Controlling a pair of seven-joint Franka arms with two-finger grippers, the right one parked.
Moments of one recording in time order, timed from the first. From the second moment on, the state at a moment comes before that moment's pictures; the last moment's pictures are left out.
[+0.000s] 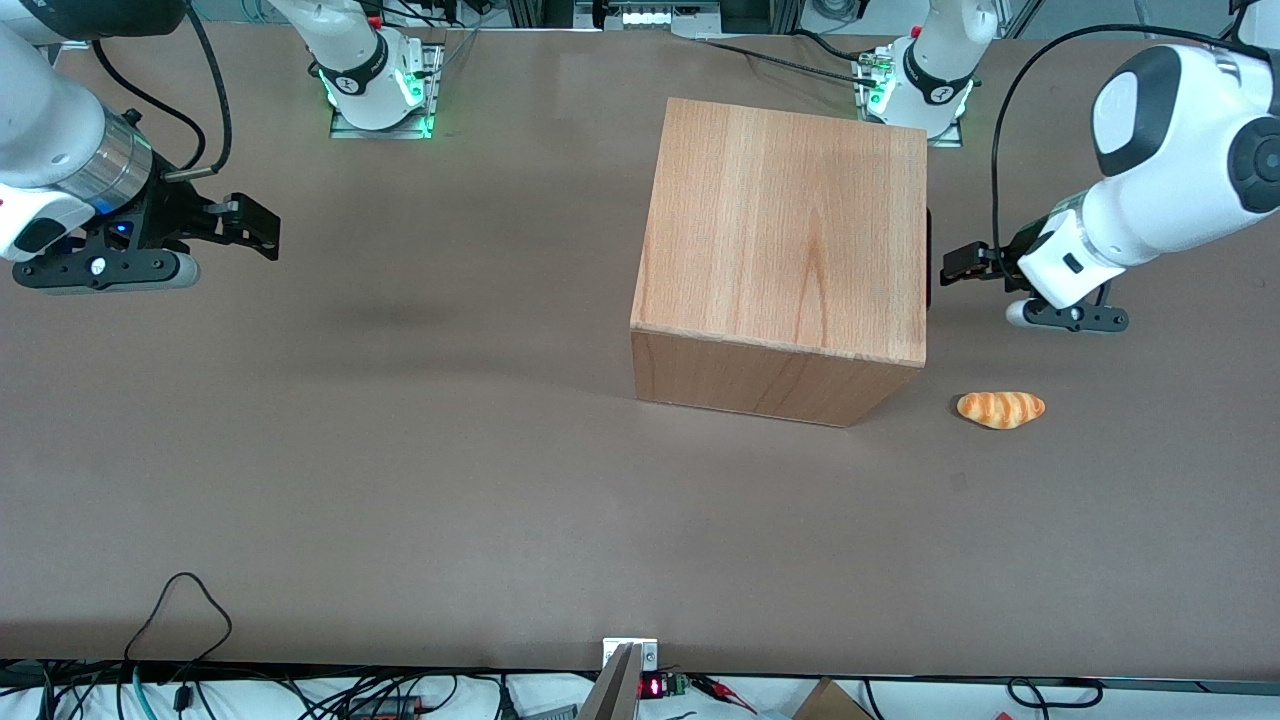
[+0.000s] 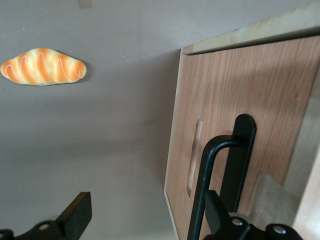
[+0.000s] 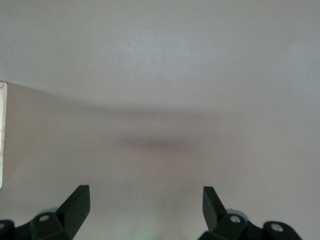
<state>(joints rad) 0.02 0.01 -0.10 -2.01 -0.18 1.85 0.00</state>
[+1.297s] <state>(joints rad) 0.02 0.04 -0.13 -2.06 -0.19 1.88 0.07</state>
